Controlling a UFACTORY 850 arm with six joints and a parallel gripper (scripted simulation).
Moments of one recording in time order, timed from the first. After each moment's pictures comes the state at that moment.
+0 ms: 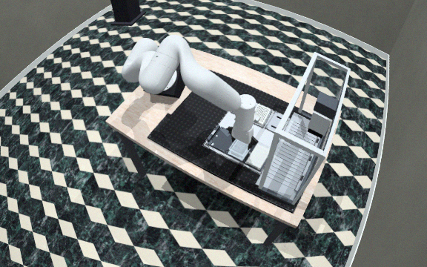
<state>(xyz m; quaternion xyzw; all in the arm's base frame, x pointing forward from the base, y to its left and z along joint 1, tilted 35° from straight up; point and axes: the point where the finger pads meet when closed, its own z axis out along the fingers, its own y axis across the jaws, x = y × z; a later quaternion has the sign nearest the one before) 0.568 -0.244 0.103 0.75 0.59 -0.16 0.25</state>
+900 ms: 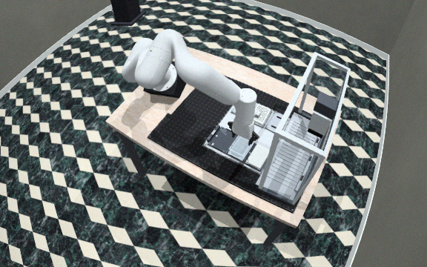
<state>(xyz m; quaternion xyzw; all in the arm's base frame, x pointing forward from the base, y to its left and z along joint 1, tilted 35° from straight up) 0.566 -0.222 0.135 0.75 0.60 -0.16 0.25</state>
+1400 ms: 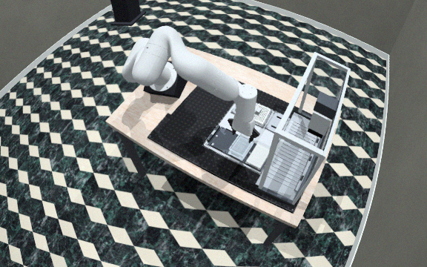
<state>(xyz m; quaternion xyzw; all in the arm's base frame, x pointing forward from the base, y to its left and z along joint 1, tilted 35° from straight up) 0.565 -0.208 0.154 0.75 0.59 -0.16 0.25</state>
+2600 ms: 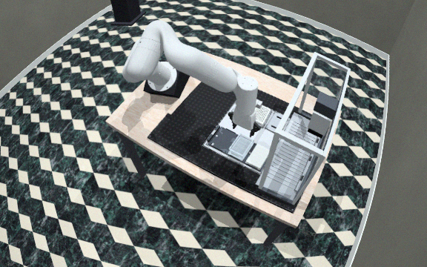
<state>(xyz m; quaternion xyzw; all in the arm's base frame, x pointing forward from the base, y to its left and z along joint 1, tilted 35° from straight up) 0.562 -0.182 0.193 0.75 0.59 -0.16 0.25</state>
